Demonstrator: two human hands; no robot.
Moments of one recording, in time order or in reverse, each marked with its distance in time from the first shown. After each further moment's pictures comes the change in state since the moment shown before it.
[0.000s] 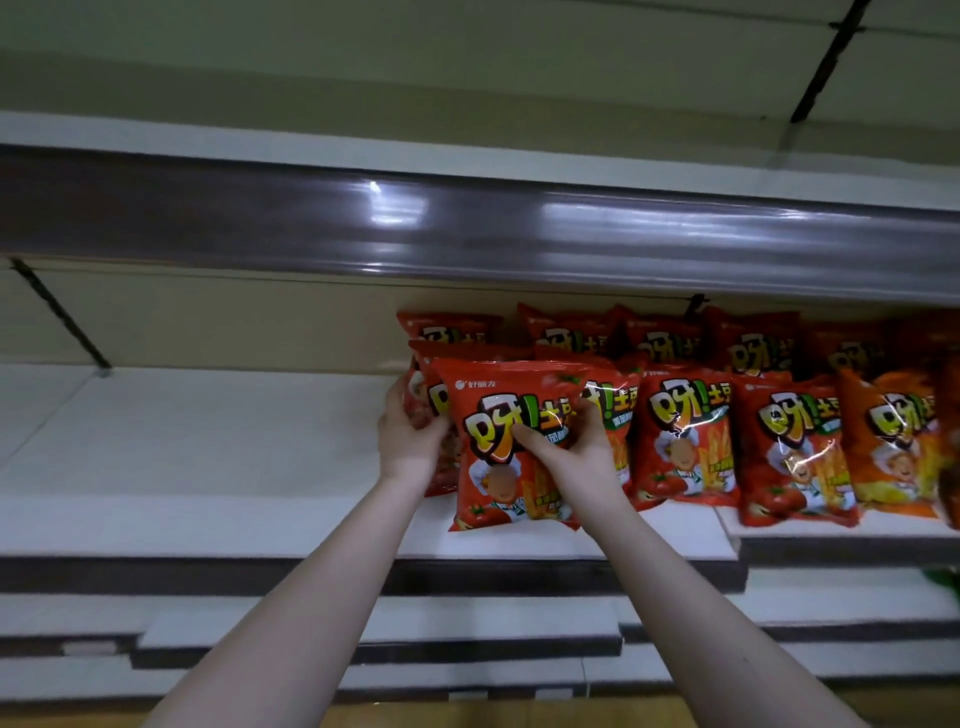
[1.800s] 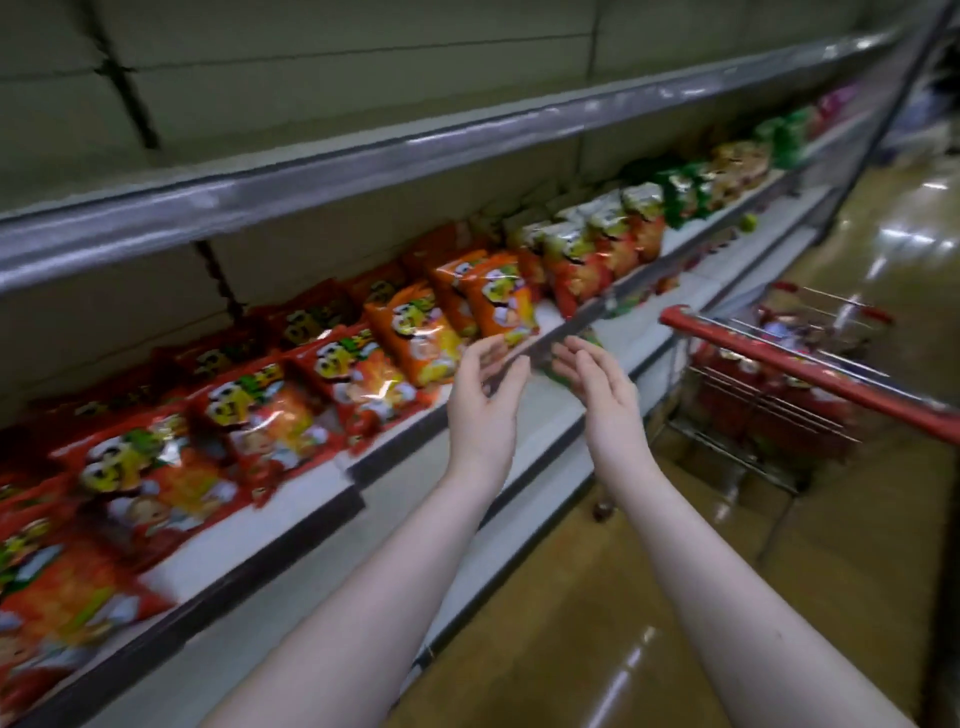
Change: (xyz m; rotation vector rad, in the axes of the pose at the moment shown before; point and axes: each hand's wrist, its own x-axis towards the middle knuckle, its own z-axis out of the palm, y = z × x) left_hand -0.360 0.079 0.313 -0.135 -0.852 0.281; right_hand -0.203 0.011 -0.377 0.199 0.727 -0.209
